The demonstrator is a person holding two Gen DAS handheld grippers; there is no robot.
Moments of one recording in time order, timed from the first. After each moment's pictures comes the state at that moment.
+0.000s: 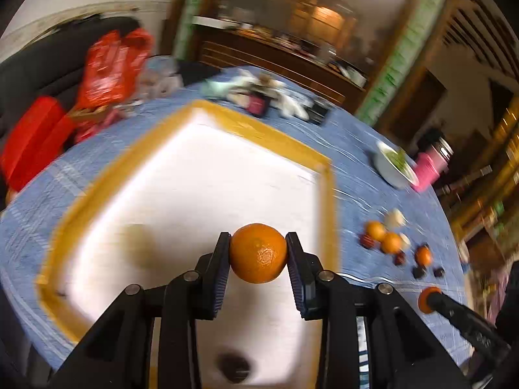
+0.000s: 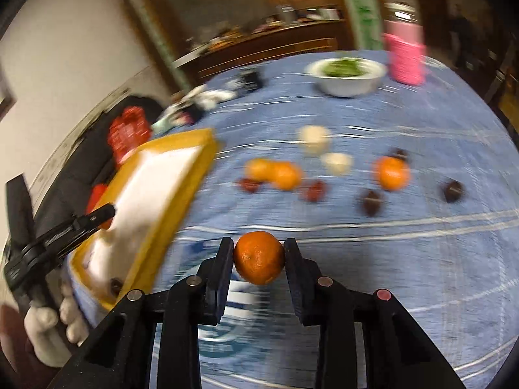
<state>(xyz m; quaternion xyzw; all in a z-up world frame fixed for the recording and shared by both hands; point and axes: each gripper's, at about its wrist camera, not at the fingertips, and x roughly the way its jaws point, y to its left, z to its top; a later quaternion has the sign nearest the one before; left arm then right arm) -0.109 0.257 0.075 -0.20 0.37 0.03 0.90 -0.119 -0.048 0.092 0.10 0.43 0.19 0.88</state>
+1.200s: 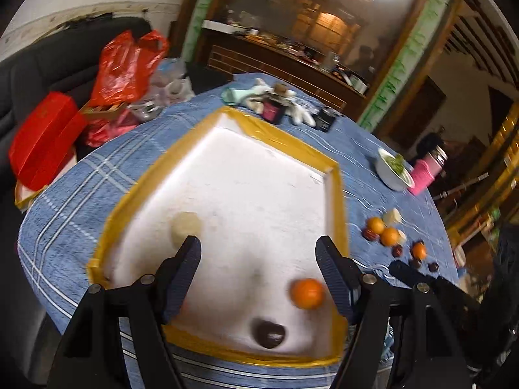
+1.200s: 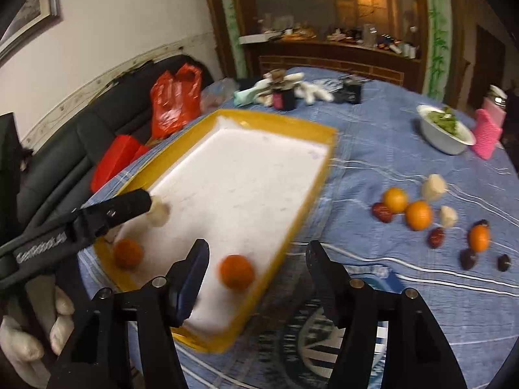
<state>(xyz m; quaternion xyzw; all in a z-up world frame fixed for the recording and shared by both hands) -0.145 0.270 0.093 -0.20 0.37 0.02 0.91 -0.131 0.094 0.097 -0.02 0.40 0.23 0.89</state>
